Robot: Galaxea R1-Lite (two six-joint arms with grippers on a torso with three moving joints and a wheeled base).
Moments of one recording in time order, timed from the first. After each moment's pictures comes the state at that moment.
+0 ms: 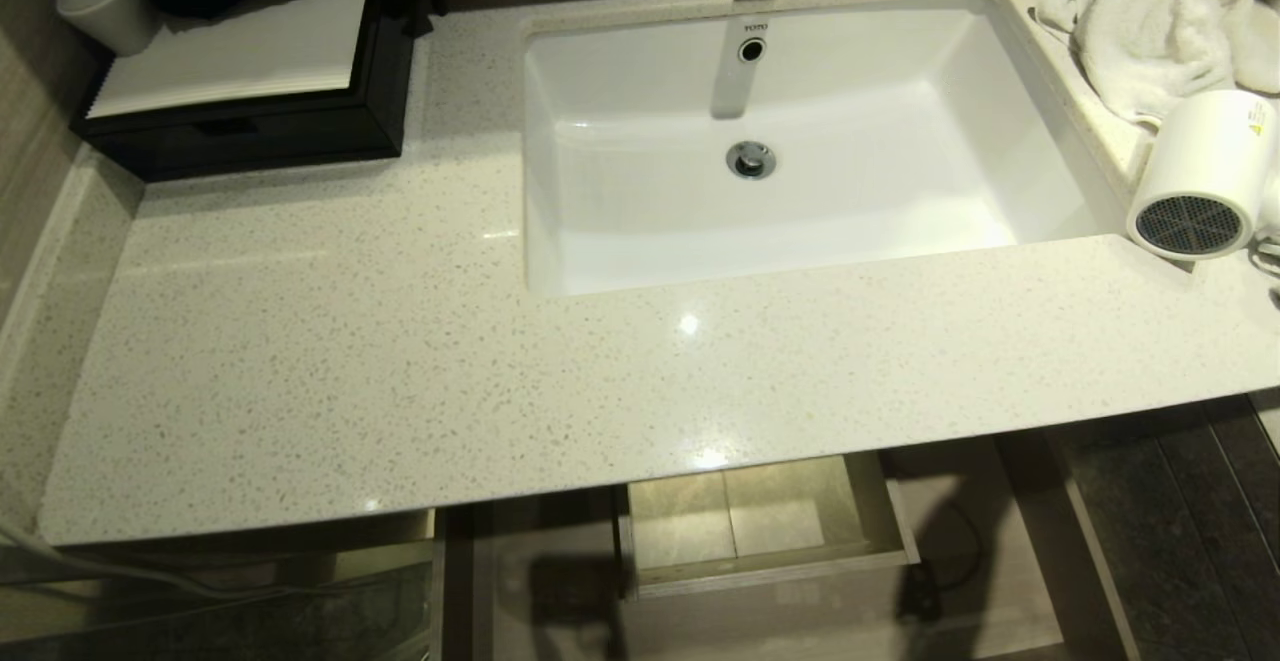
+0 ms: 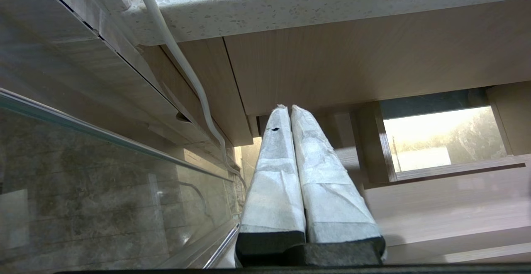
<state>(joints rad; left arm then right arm) 0.00 0.00 0.00 0.00 0.00 0.00 -0.72 1.67 -1.64 0.73 0.72 -1.05</state>
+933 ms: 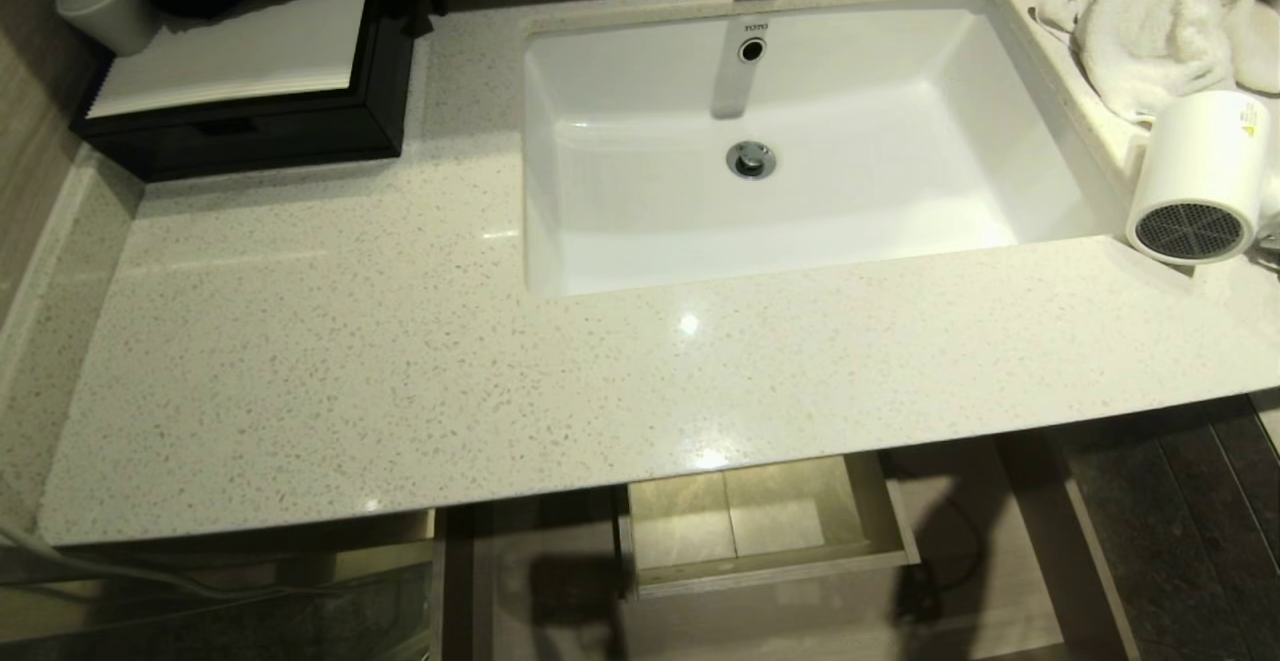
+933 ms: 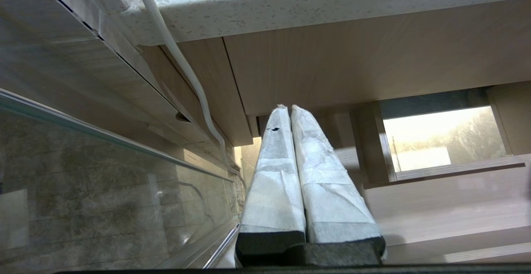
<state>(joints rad) 0.00 0.00 0.00 0.00 0.00 0.00 -0.69 1.64 -1.62 0.70 0.69 -1.07</state>
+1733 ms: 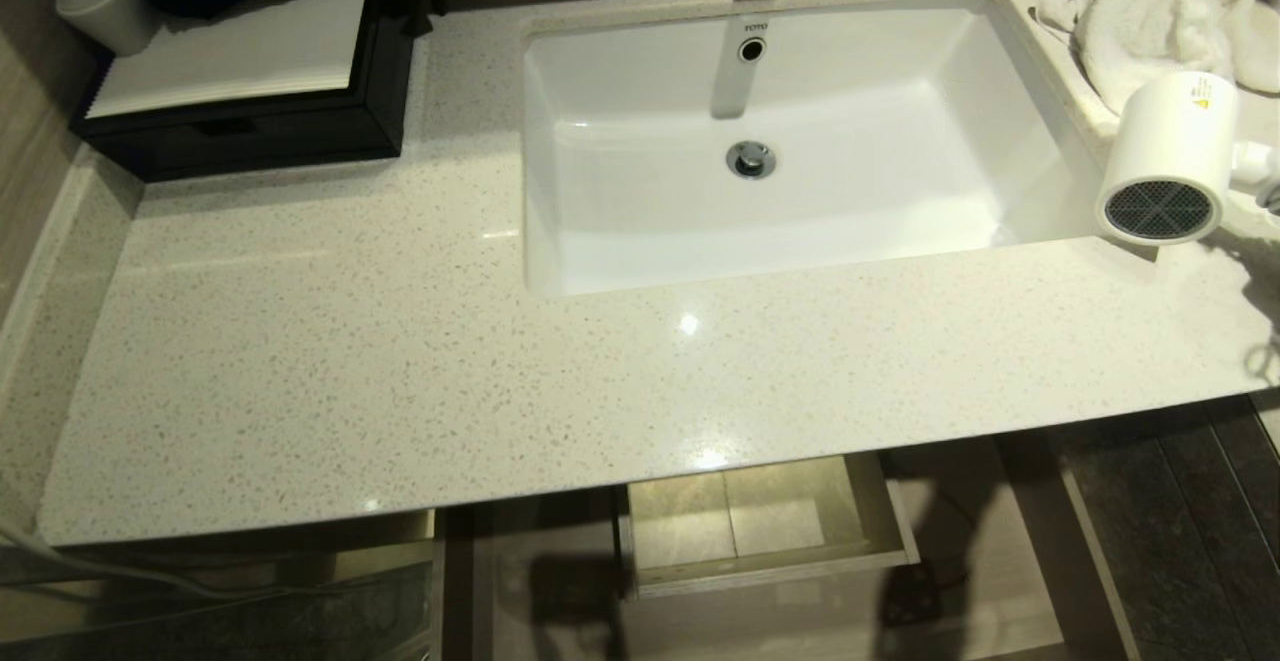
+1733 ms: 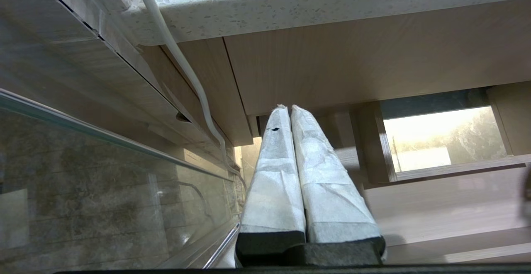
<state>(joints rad) 0.00 0.00 0.00 0.00 0.00 0.00 -0.61 1.51 -1.63 0.66 0.61 -0.95</state>
